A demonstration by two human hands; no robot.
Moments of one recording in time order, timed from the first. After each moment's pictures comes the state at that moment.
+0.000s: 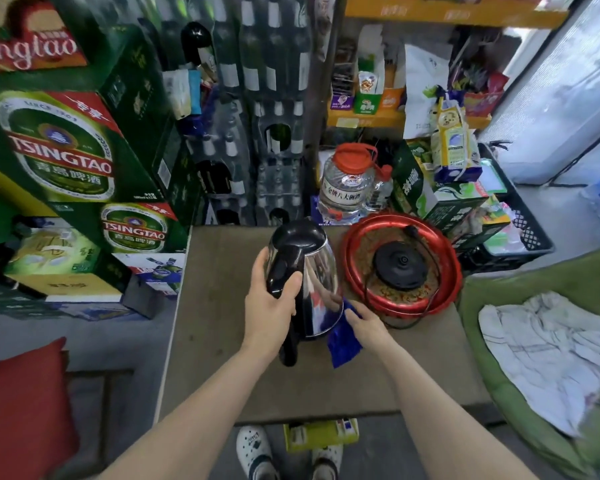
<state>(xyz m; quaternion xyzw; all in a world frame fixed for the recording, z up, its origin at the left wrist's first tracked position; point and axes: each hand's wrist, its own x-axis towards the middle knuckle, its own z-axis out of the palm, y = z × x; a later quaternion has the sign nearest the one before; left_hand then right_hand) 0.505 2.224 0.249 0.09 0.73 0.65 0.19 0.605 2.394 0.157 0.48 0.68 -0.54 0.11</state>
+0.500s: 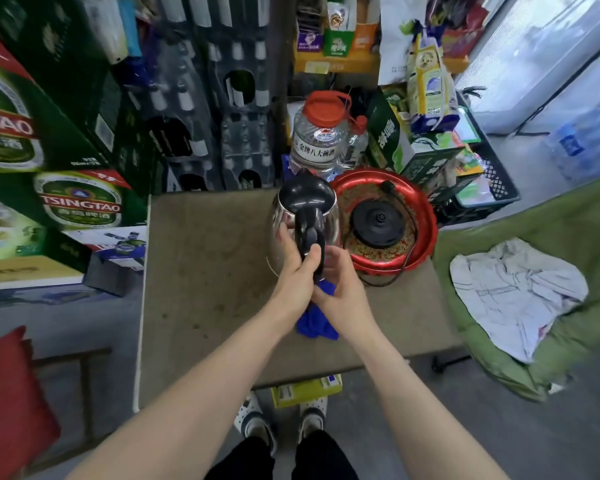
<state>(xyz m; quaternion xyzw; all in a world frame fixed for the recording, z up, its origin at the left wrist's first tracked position) 0.527 2.276 0.226 0.11 0.65 0.64 0.39 0.617 2.341 0.223 0.34 0.74 -0.57 -0.09</state>
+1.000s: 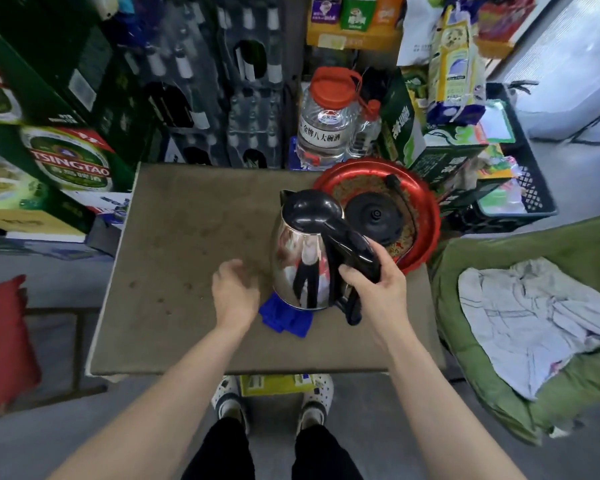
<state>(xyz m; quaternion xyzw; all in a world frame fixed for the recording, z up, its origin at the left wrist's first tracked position) 0.554 2.278 0.139 -0.05 0.89 0.40 0.20 0.673 2.447 0.220 0.37 0.62 -0.67 -0.16</state>
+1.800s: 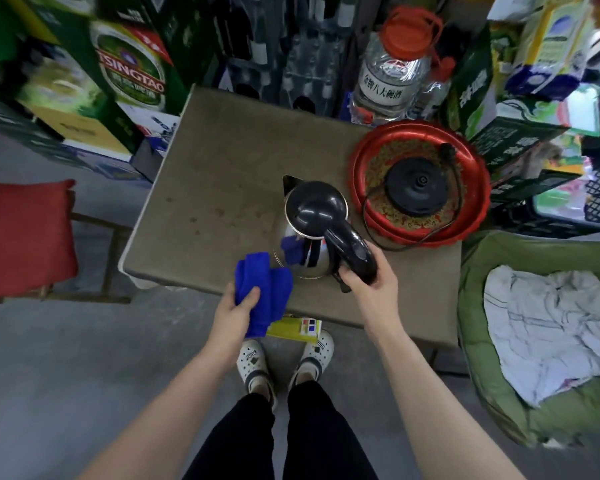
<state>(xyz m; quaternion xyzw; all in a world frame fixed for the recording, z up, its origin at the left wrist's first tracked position) 0.686 2.196 0.123 -0.28 0.64 0.66 0.29 0.726 2.407 0.160 0.34 0.66 -0.67 -0.05</state>
